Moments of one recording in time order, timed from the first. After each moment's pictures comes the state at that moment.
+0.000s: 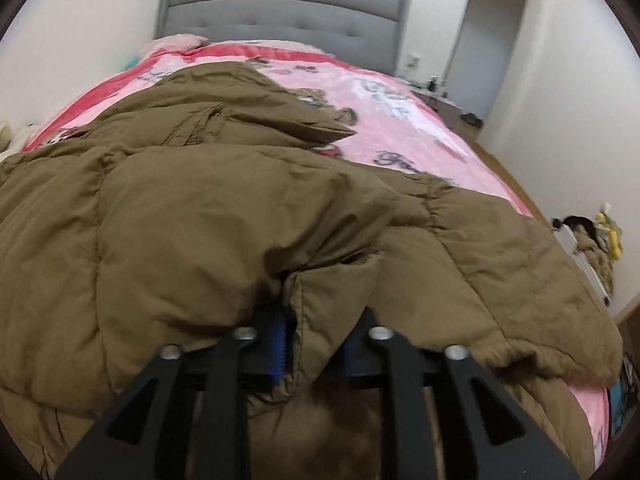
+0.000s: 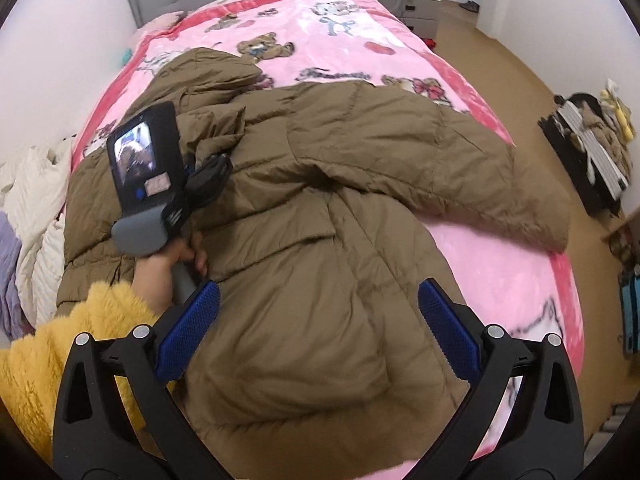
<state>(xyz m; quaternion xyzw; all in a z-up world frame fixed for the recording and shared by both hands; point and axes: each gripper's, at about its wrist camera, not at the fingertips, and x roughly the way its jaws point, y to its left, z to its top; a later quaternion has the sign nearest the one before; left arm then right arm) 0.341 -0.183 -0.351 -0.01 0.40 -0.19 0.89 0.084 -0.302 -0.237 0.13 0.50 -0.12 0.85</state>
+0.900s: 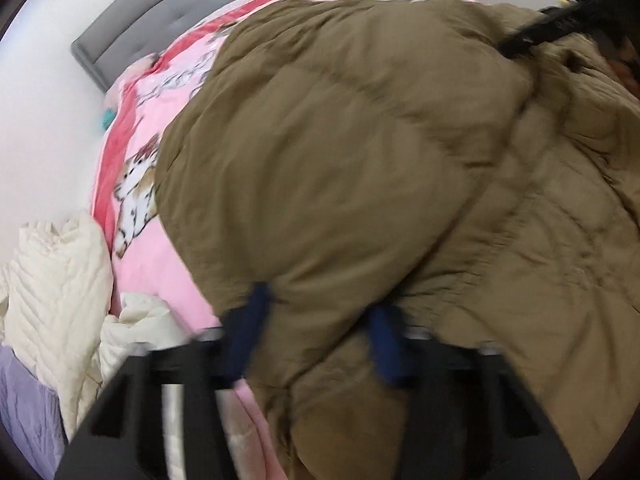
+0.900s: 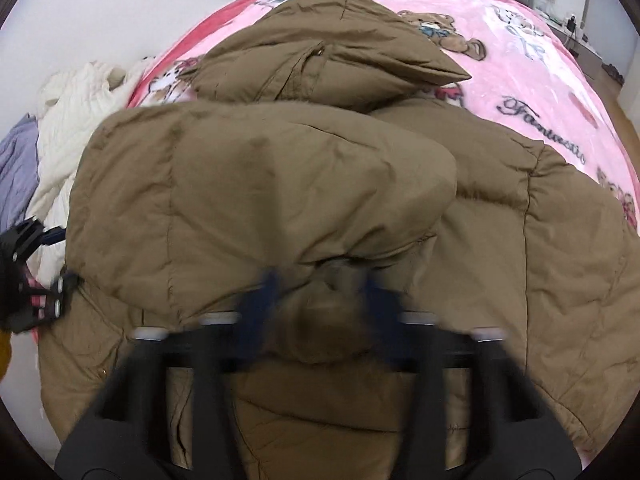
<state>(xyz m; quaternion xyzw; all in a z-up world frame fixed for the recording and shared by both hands) 0.336 0.064 -0.344 0.31 0.46 -0.21 0.81 0.305 -0.229 -0.333 0.05 0.53 0.11 0.84</state>
